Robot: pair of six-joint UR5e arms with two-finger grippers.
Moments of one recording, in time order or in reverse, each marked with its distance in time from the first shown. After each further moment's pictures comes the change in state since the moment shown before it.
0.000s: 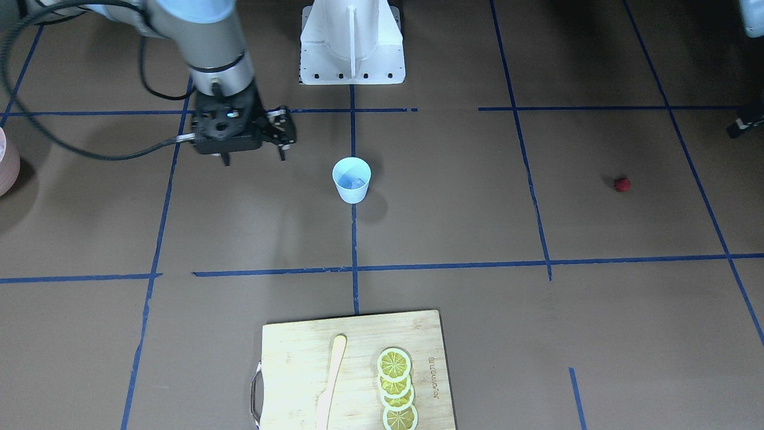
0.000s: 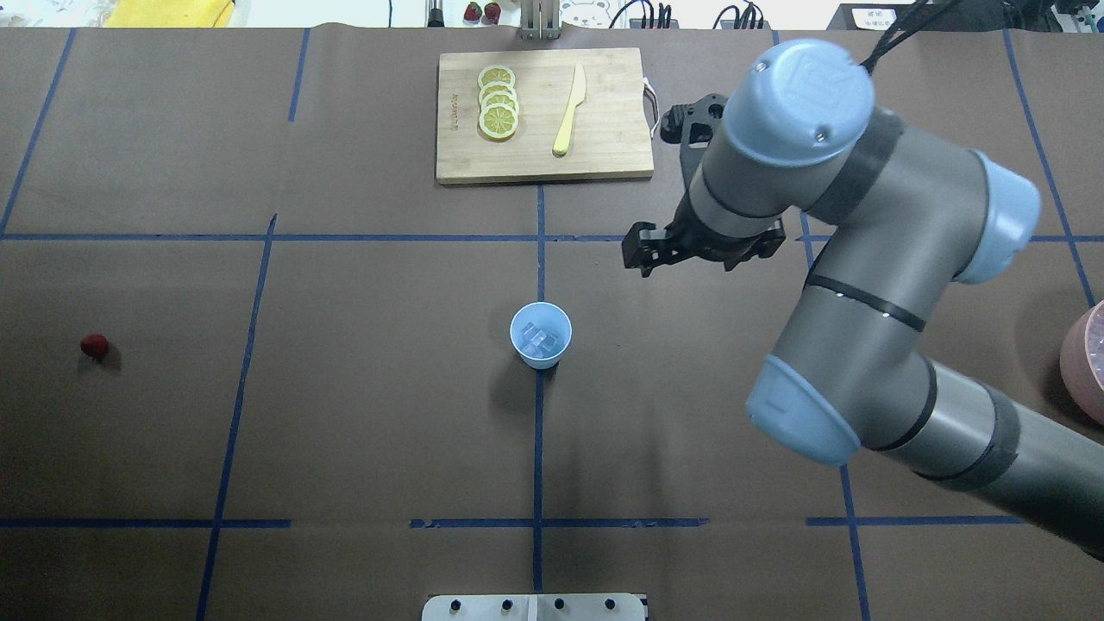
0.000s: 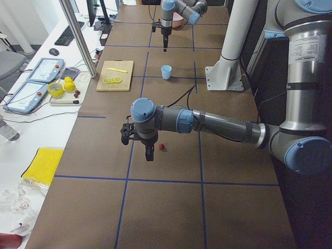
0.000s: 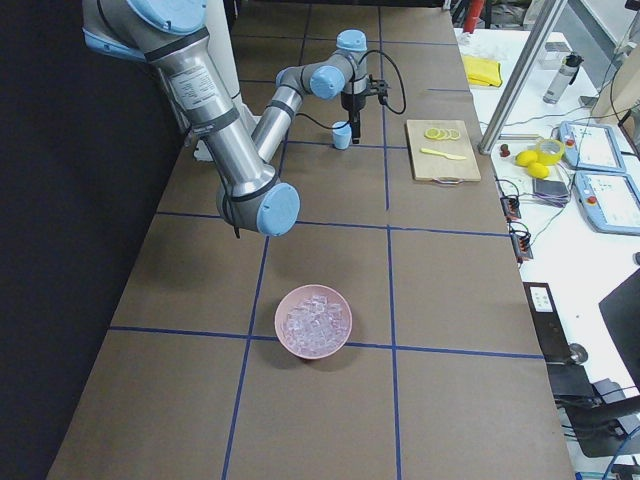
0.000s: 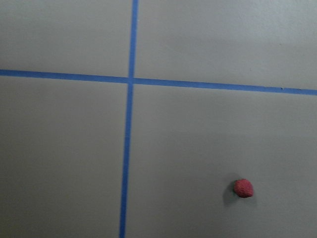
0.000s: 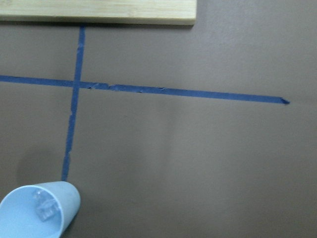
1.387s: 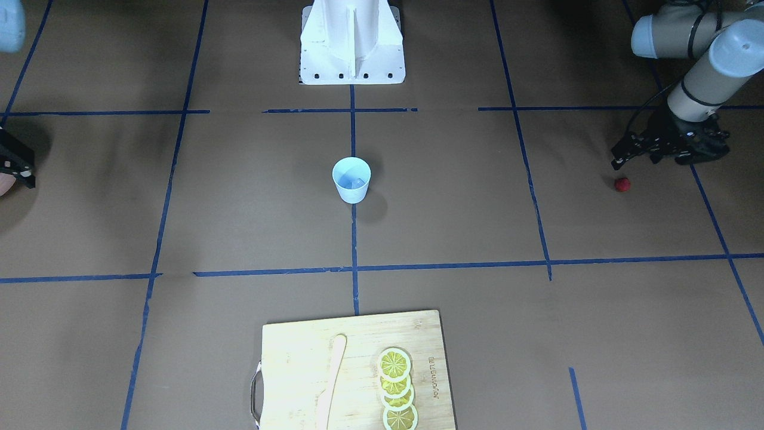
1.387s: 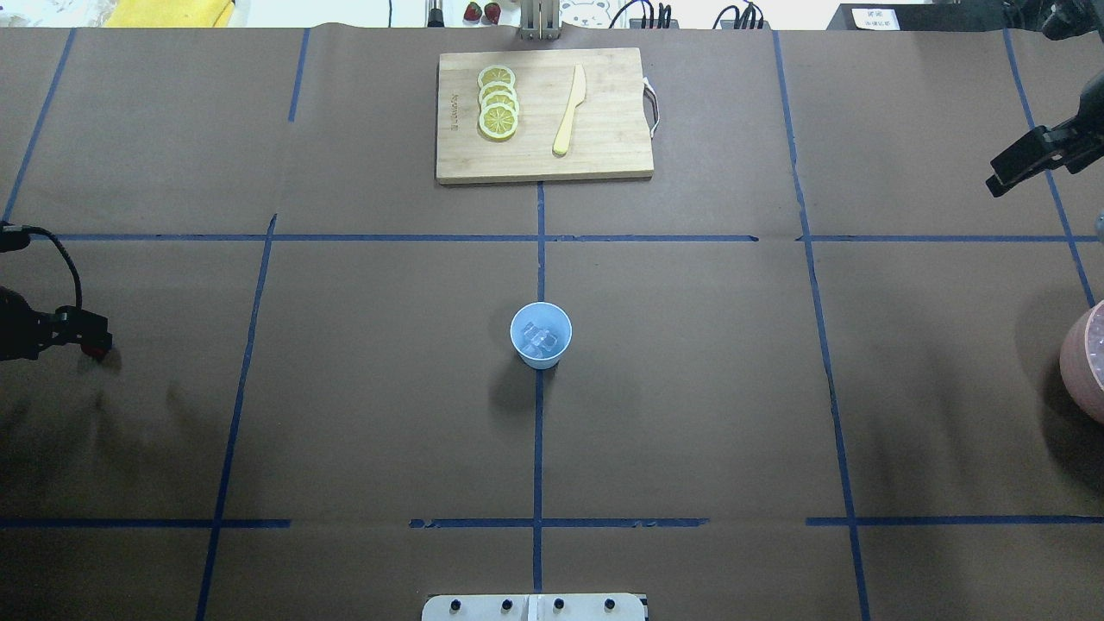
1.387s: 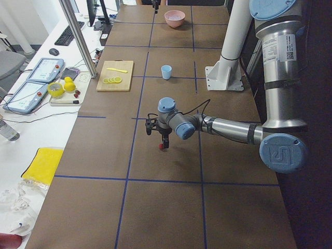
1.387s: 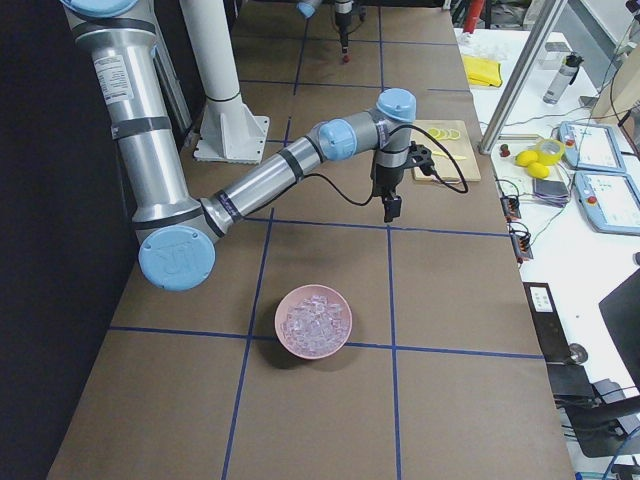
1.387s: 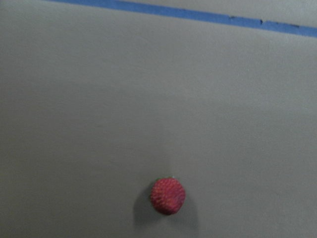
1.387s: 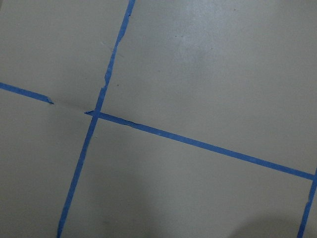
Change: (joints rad) left arm 0.490 0.069 0.158 -0.655 0.297 -0.670; right arm 0.508 -0.357 -0.010 0.004 0.256 -0.746
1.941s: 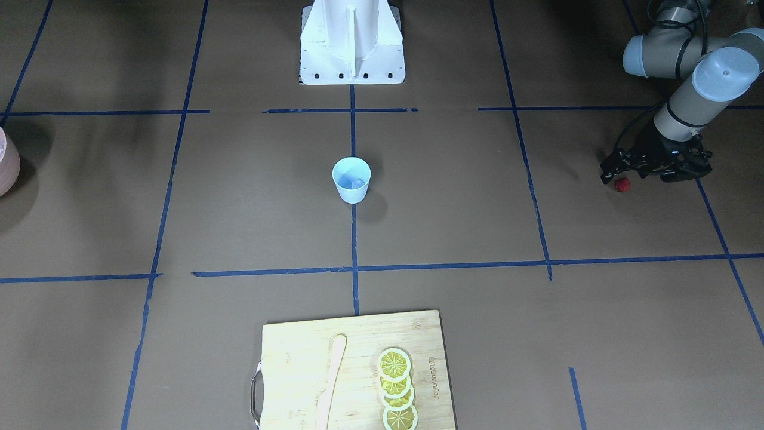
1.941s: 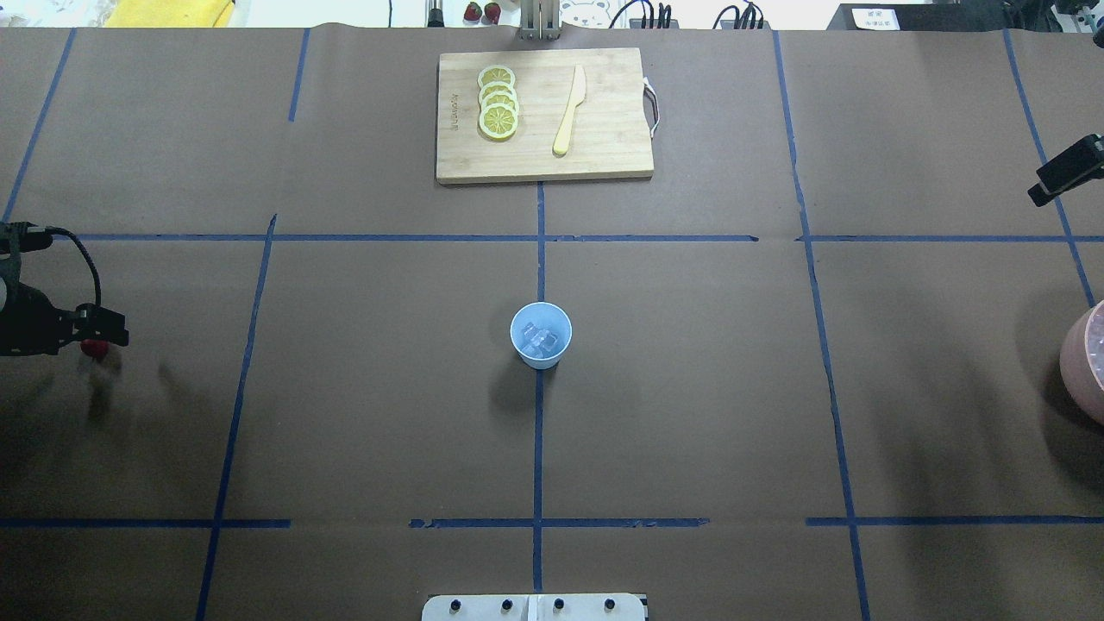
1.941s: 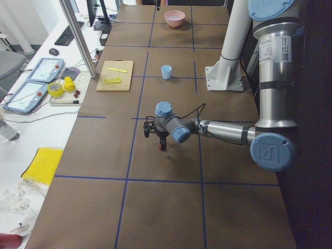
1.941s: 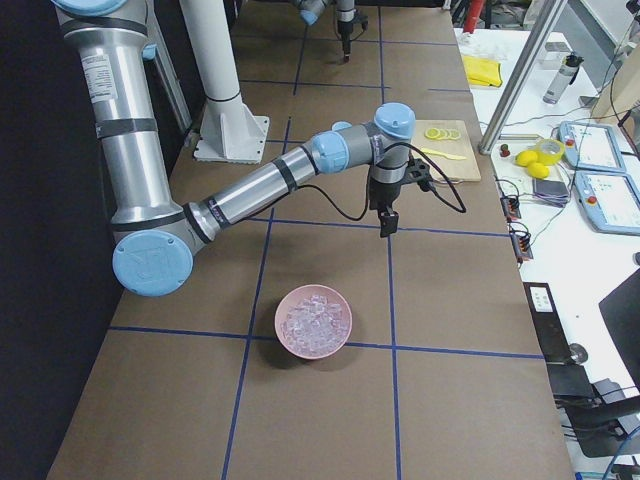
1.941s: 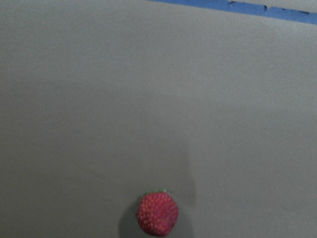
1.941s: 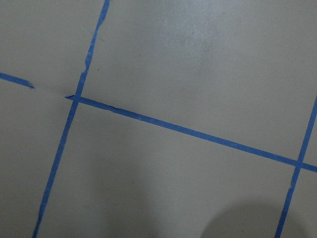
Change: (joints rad) left arm 0.009 -0.047 0.088 -0.055 0.001 -0.006; right arm 0.052 -0.059 -0.001 0.003 0.030 -0.072
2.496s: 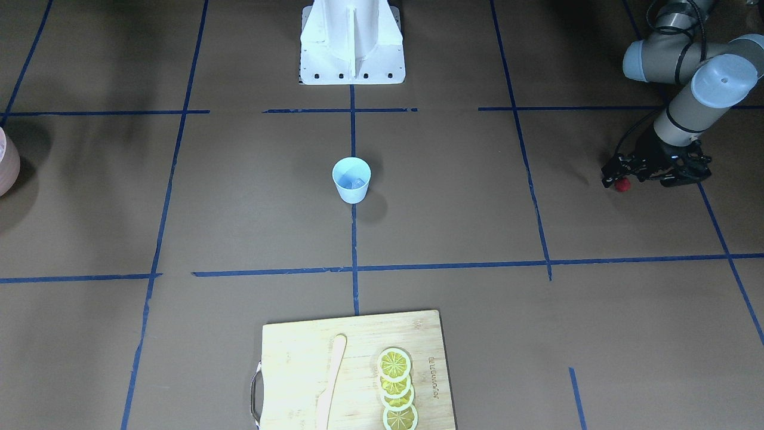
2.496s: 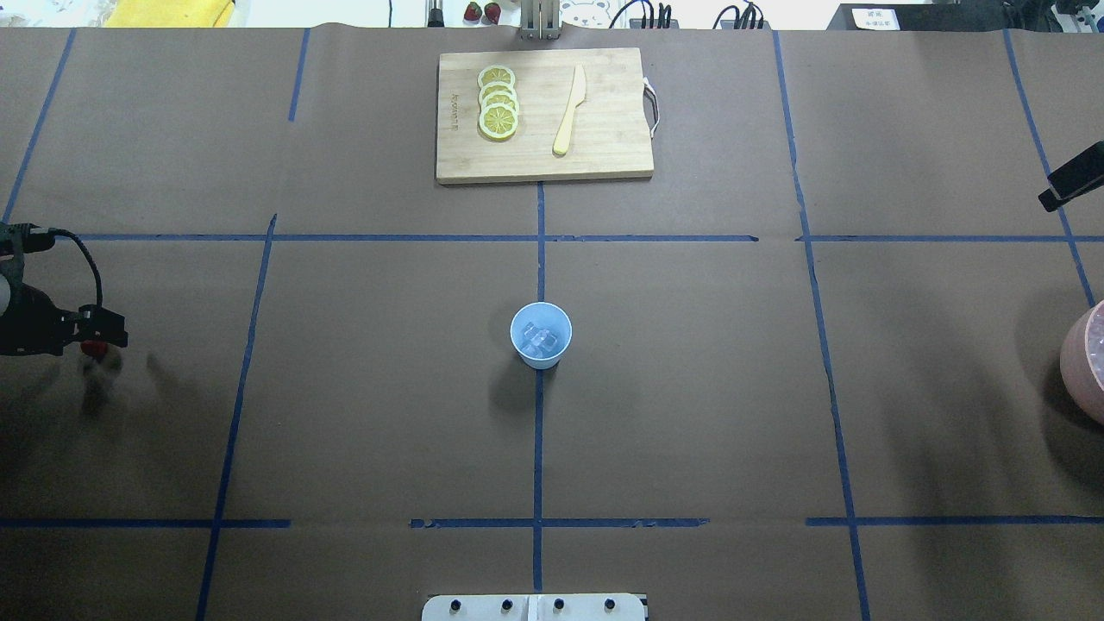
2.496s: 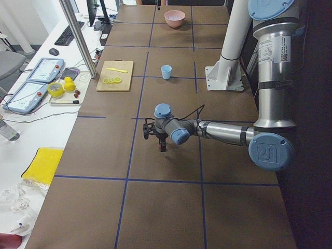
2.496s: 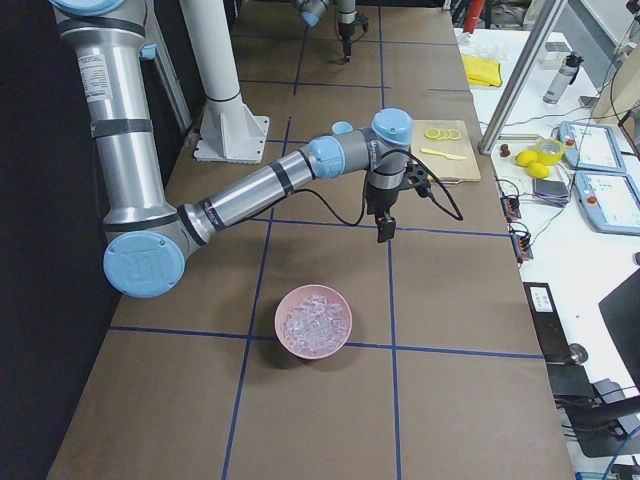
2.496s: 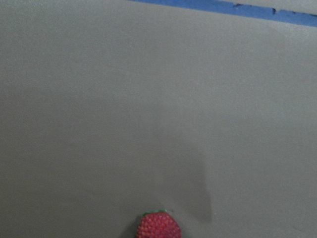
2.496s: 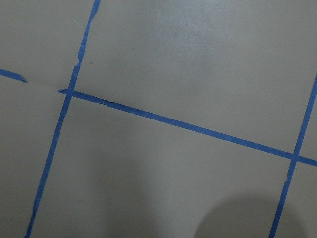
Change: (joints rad) left arm 0.000 -0.006 0.022 -0.006 0.000 -0.001; right arm 0.007 -0.015 0.000 0.005 0.004 -0.006
